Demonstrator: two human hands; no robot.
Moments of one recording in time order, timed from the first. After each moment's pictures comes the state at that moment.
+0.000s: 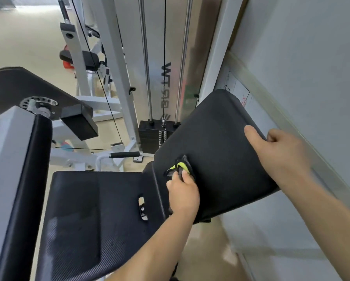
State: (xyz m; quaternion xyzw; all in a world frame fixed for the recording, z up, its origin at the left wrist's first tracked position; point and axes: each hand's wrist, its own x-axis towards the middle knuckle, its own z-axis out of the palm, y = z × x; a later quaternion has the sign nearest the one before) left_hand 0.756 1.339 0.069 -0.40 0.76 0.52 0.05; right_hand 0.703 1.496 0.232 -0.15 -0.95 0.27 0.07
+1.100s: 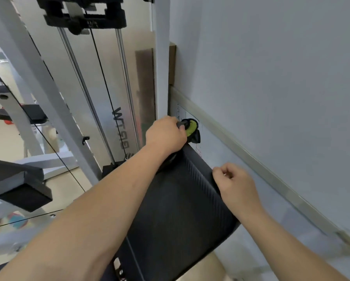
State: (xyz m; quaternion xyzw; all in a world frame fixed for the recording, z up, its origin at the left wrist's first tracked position) left_hand 0.532 1.355 0.240 0.06 0.97 0.23 -0.07; right_hand 0.686 1.519 0.214 -0.16 -0.89 0.42 0.08
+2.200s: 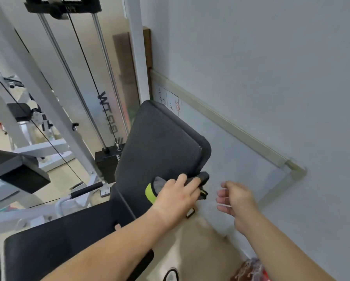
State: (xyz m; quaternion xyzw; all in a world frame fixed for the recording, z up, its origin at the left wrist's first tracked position) left_hand 0.805 1.362 0.124 0.49 0.86 -0.08 -0.11; right_hand 0.859 1.540 0.159 -0.43 -0.61 0.66 0.00
